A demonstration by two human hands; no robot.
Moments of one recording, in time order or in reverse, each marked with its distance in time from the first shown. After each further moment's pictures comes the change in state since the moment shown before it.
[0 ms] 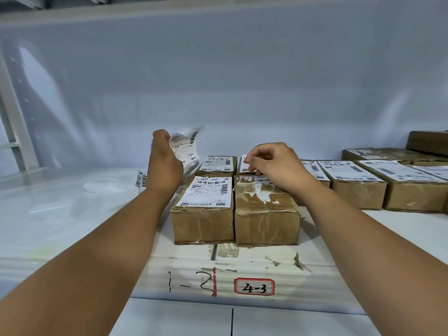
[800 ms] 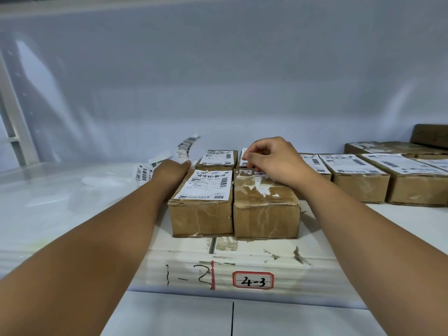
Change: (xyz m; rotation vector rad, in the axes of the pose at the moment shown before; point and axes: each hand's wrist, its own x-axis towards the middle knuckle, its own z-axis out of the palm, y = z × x) left_hand 0.009 -0.026 0.021 0.185 -0.479 -0.537; right_hand 0.001 0.003 0.002 -0.012 -0.059 0.006
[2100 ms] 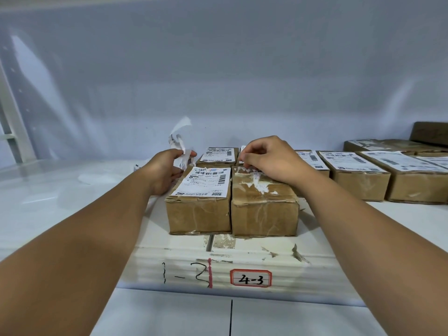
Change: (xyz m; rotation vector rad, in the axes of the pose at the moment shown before) left_hand -0.013 0.003 -0.018 -0.685 -0.351 -0.125; right_hand 0.003 0.002 0.001 -0.052 -0.054 0.004
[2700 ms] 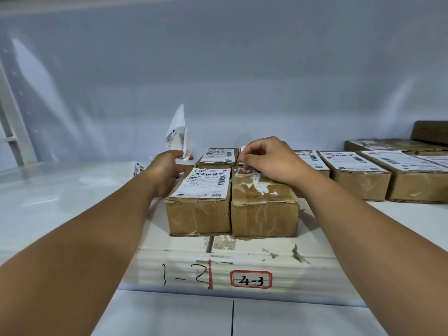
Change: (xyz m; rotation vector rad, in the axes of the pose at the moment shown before) left_hand -0.004 0.001 0.008 -0.104 0.067 0.055; right_hand -0.001 0.000 0.000 -0.004 -0.021 -0.004
